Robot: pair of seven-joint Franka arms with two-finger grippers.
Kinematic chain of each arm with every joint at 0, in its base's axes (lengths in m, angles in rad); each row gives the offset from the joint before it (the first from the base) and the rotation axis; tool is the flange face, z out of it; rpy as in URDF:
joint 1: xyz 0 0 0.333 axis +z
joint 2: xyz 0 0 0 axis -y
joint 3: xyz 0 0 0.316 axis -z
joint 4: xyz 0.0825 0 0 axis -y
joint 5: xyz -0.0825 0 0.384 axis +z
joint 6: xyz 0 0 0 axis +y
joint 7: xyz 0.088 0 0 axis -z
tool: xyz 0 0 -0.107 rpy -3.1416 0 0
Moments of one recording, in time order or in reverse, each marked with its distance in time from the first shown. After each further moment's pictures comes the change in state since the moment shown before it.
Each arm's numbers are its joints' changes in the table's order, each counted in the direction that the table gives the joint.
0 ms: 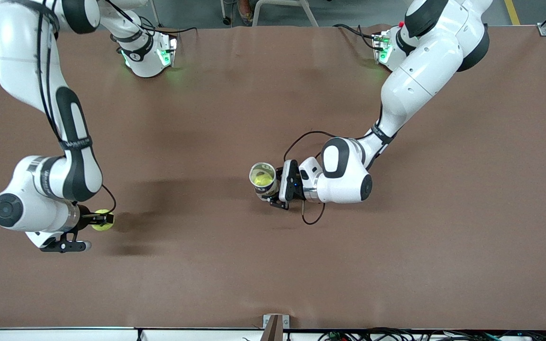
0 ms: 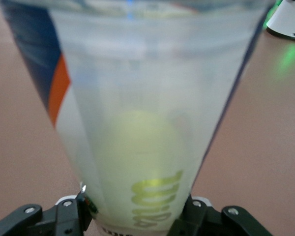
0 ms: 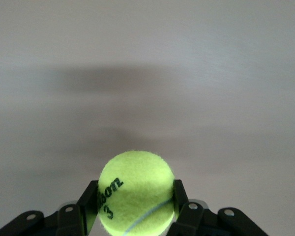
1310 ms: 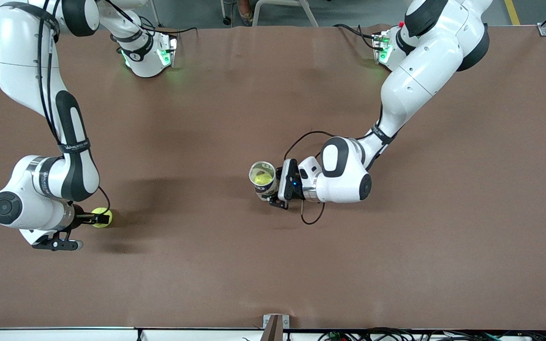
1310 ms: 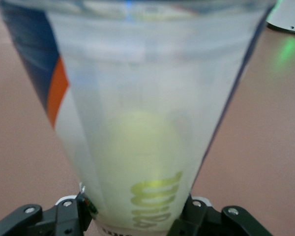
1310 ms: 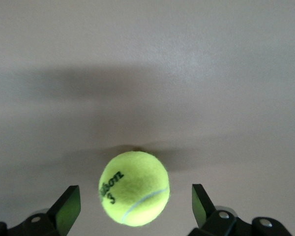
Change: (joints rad) left arm -0.001 0.004 0.003 -0.001 0.029 -0.001 0.000; right arm -0.005 -0.098 0.089 -0.068 -0.100 -0.145 0.021
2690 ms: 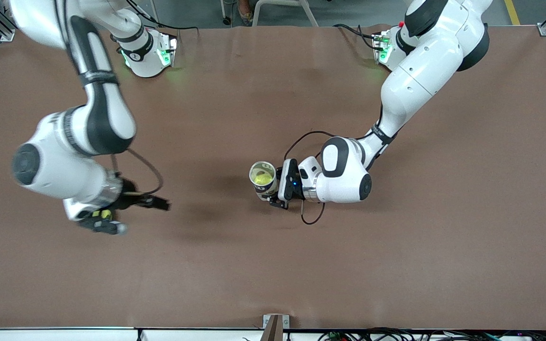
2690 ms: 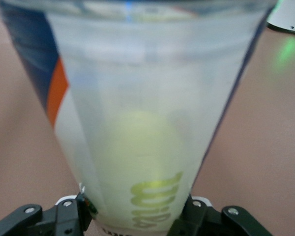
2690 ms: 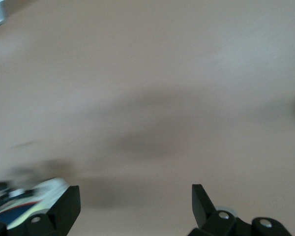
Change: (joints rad) left arm 0.000 0.000 0.000 0.000 0.000 0.000 0.000; right arm 0.224 0.259 -0.002 0.003 0.232 0.152 0.278
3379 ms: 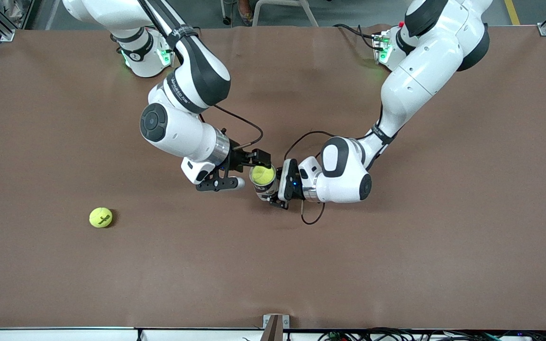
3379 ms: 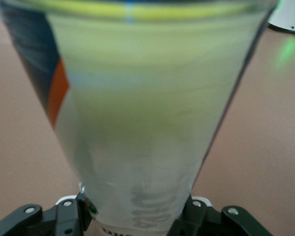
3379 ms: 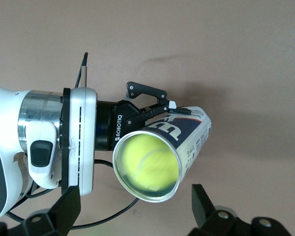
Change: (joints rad) left arm 0.000 0.000 0.000 0.000 0.000 0.000 0.000; right arm 0.239 0.003 -0.236 -0.018 0.213 -0.180 0.156
